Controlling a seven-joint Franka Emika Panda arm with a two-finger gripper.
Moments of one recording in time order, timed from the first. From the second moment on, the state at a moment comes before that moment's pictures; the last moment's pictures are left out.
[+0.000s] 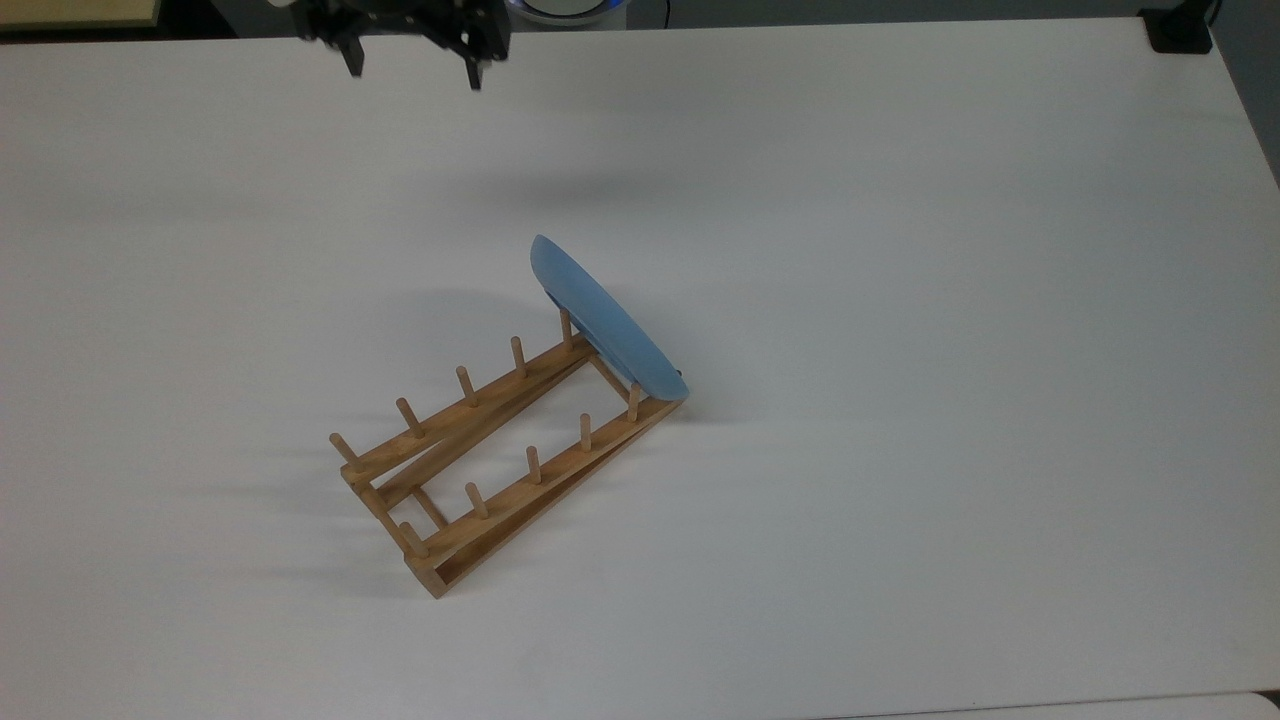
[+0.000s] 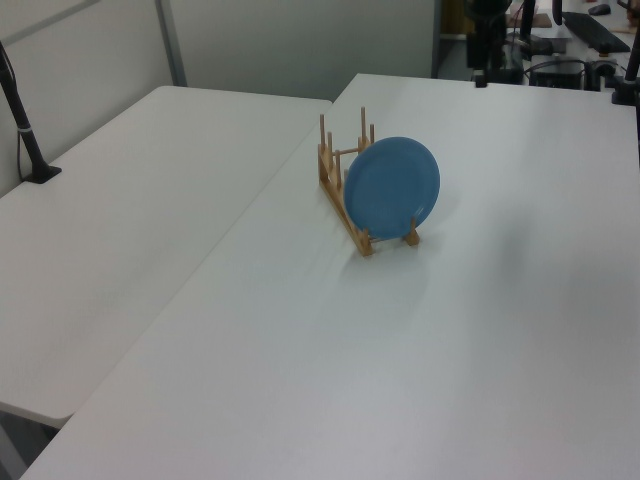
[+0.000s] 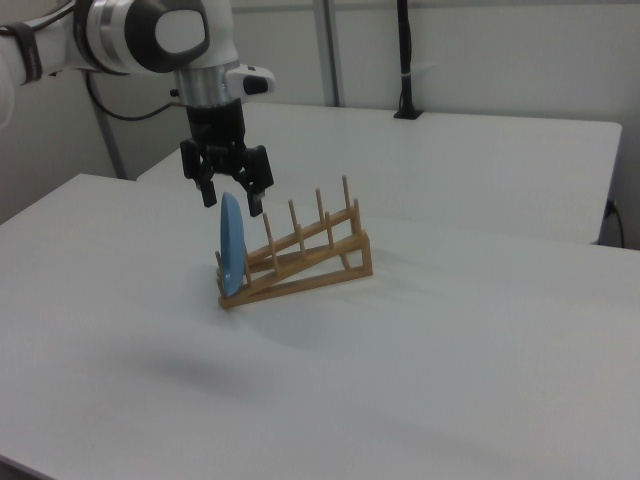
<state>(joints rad) 0.05 0.12 -0.13 -1.52 -0.05 1.54 -0.03</state>
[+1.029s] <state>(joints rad) 0.37 0.30 -0.12 -1.50 -0.44 2.03 0.02</state>
